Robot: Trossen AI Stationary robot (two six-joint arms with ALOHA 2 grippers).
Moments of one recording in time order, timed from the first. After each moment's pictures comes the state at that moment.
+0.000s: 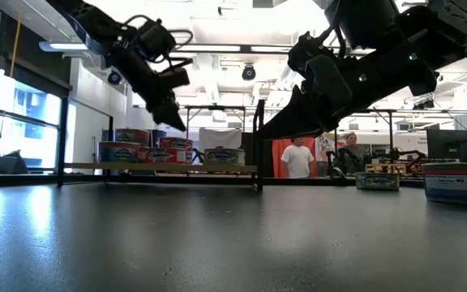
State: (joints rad) left arm 0.53 1.44 0.83 -0.03 -0.27 0.48; right arm 0.19 1.70 0.63 0.62 0.28 0.18
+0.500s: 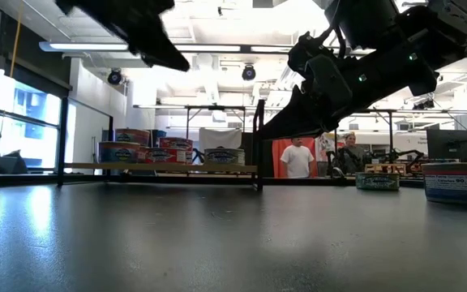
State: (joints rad) left arm 0.05 1.17 0.83 -0.24 -0.08 0.10; right arm 0.19 1.70 0.63 0.62 0.28 0.18
